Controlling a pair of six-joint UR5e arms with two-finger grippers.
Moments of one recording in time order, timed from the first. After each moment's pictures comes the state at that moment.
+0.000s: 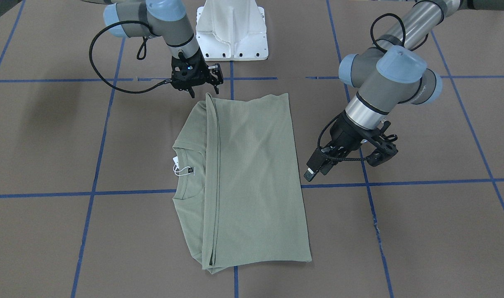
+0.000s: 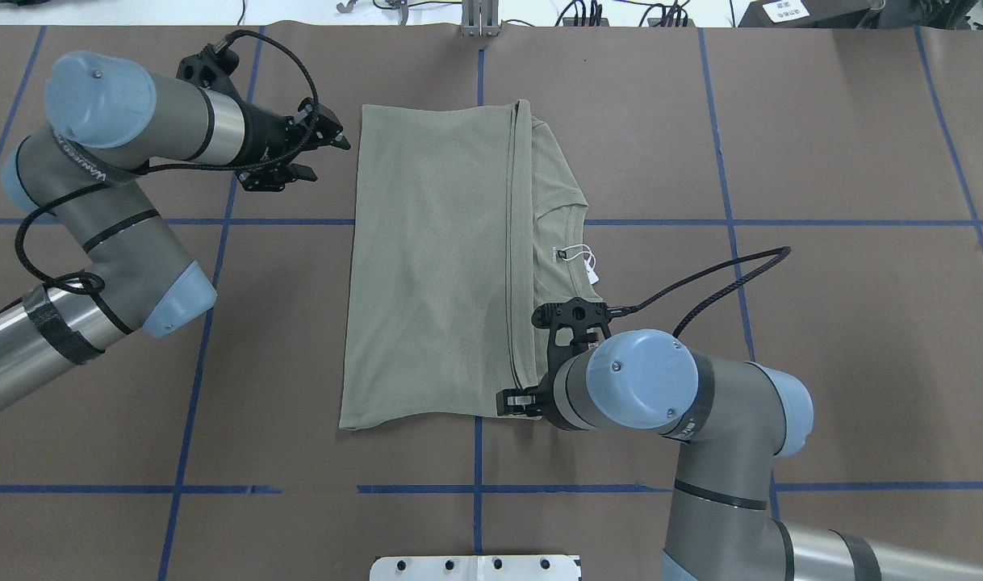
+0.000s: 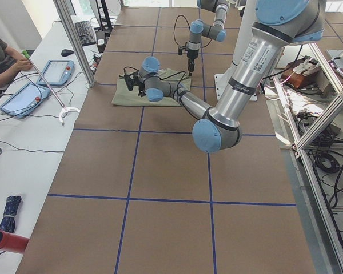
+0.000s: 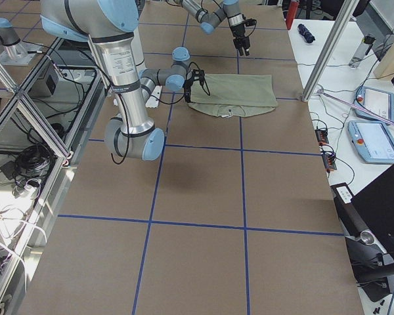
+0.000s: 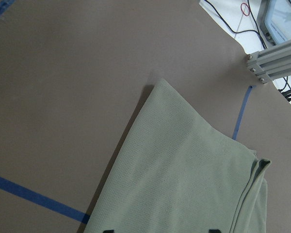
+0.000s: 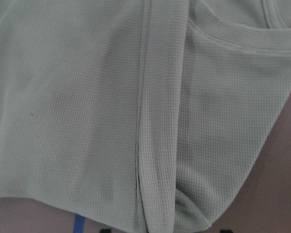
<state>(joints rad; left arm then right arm) -0.82 -2.09 -1.52 -2.33 -1.94 -1.74 0.30 -1.12 1.85 -1.36 1.71 1.24</state>
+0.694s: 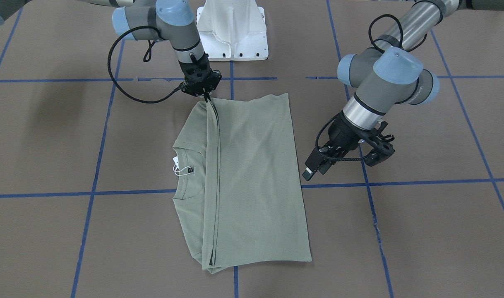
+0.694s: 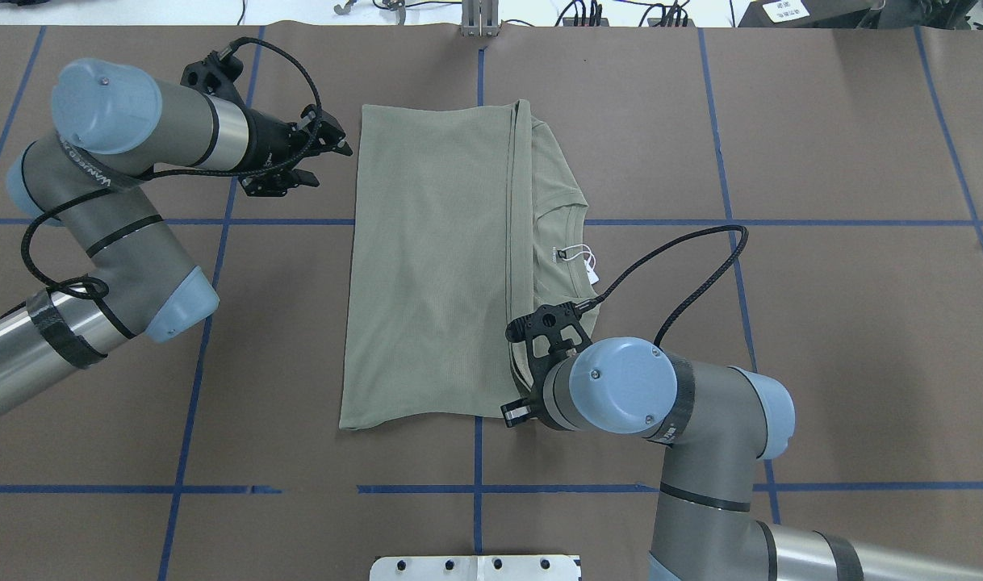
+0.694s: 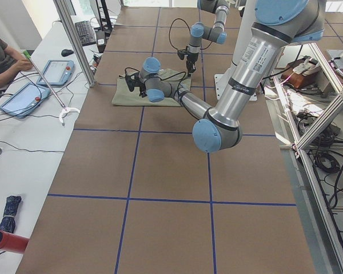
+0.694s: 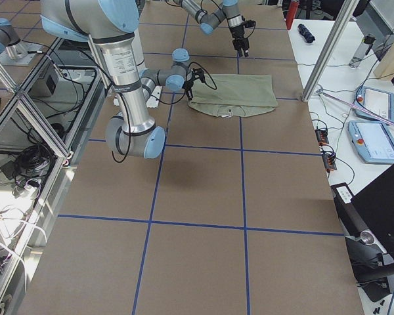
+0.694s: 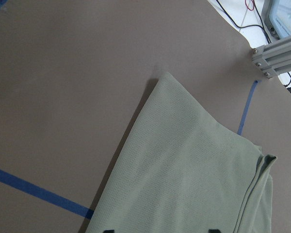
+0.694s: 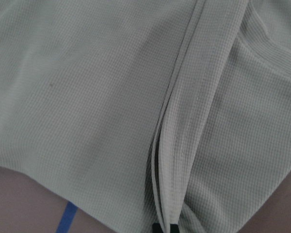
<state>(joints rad) -0.81 -2.08 -1.52 -2.33 -1.94 -1.74 0.30 -1.10 1.83 -1.37 1.69 1.03</state>
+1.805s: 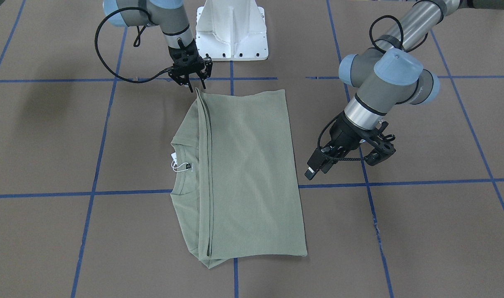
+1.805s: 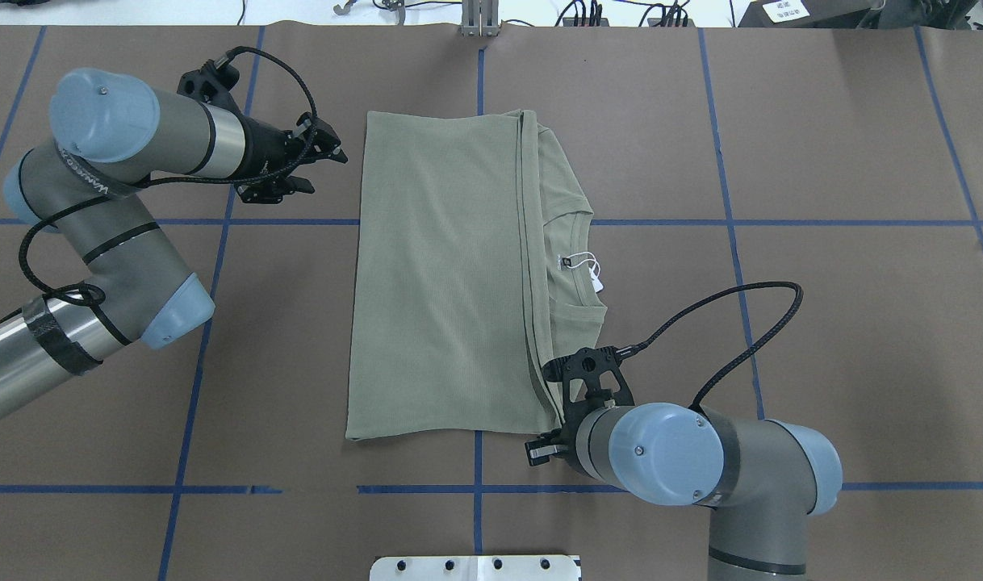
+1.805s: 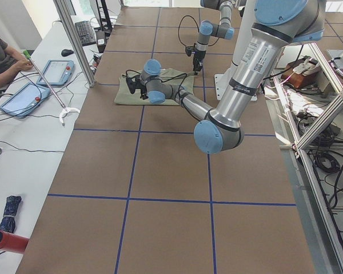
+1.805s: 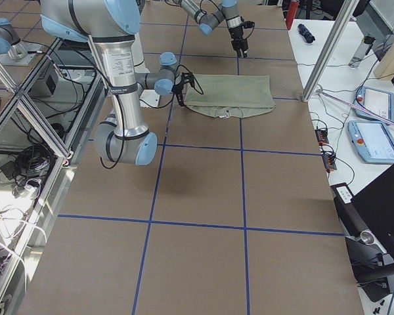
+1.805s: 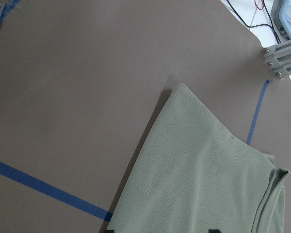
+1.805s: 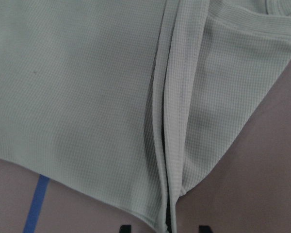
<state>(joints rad) -0.80 -2.07 -1.52 -2.33 -1.93 -1.74 0.22 -1.22 1.94 -1.37 1.59 1.20</state>
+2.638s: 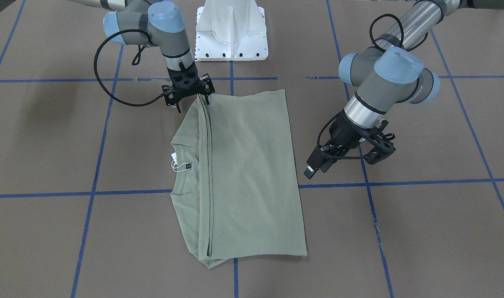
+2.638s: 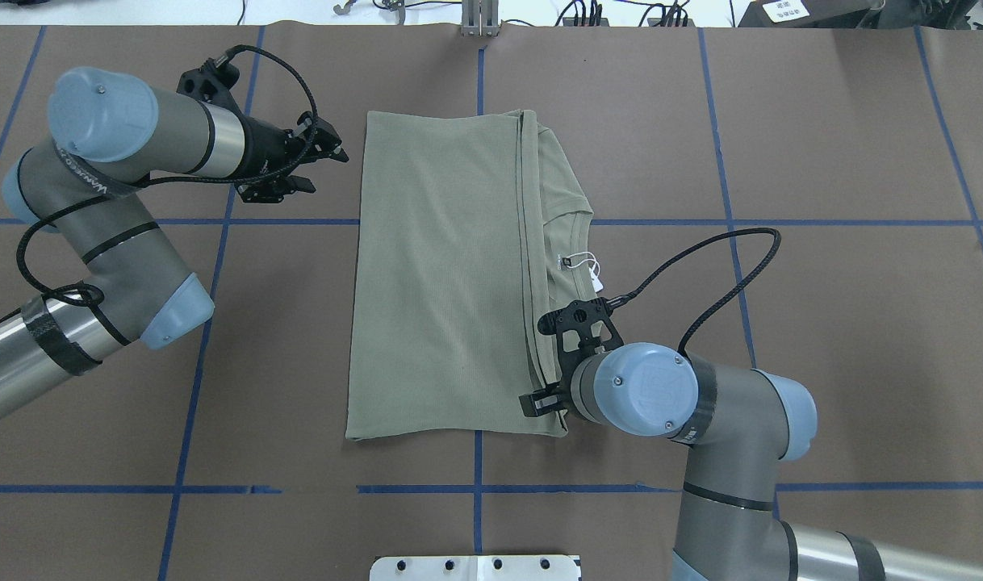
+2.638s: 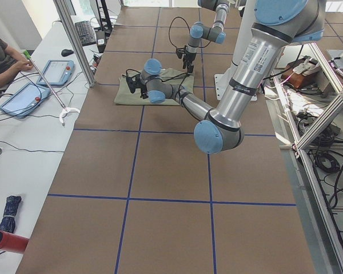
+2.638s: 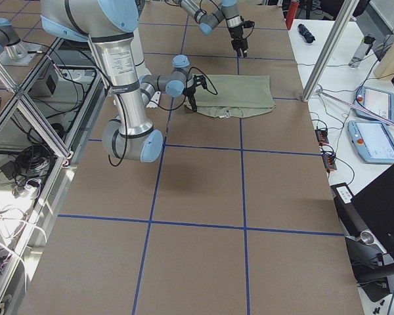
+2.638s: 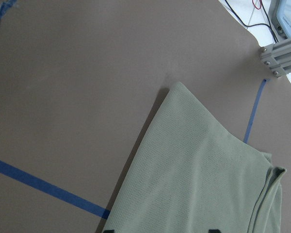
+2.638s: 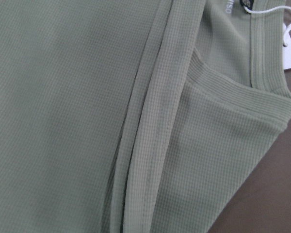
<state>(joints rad) -0.80 -2.07 -1.53 -2.33 -1.93 -1.74 0.31 -1.14 1.81 -1.37 1.62 1.06</state>
